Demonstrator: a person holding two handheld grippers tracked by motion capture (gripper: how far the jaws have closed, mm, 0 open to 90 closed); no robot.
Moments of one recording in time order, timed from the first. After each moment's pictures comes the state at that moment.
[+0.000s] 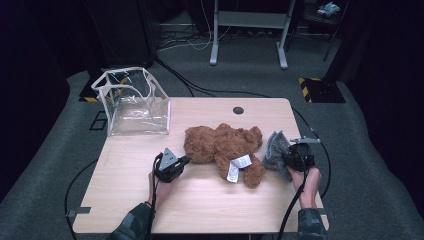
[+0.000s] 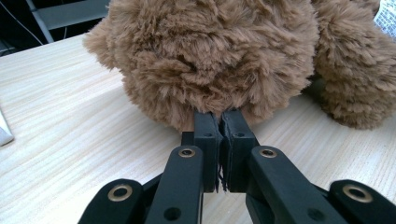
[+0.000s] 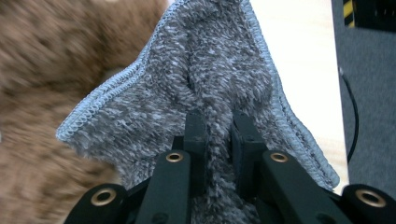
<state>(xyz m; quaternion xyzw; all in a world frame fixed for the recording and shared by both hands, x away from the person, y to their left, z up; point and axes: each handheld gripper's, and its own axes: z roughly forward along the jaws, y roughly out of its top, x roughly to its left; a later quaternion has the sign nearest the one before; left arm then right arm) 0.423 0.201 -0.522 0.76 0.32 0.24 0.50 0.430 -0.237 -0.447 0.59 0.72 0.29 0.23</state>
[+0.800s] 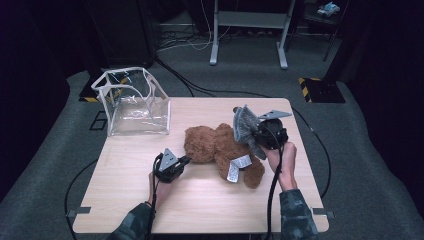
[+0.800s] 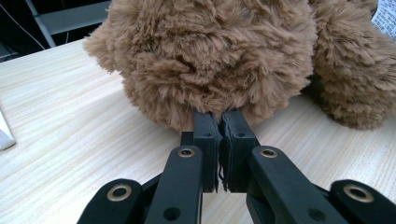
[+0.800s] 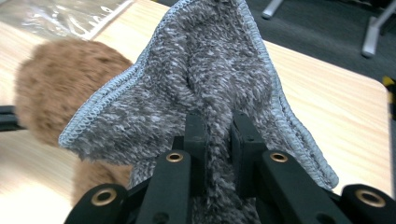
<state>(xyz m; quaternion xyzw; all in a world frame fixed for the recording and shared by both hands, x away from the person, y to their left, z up) 0.422 0.201 -0.522 0.76 0.32 0.25 0.50 0.445 -0.138 -0.357 0.47 0.77 0.35 0.25</state>
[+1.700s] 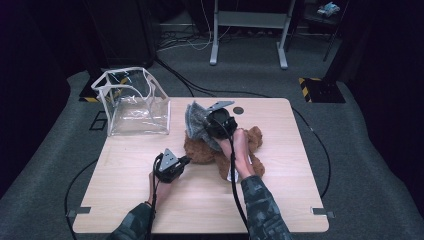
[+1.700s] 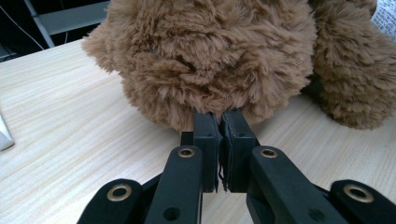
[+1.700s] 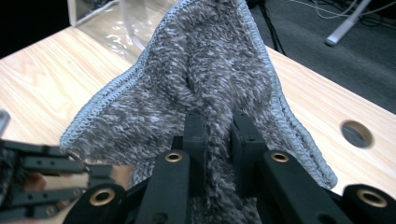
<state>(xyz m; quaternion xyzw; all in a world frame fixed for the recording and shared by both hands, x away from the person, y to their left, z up) 0.422 0.199 -0.524 0.76 0.32 0.25 0.51 0.480 -0.009 -0.356 0.37 0.83 0.37 0.20</state>
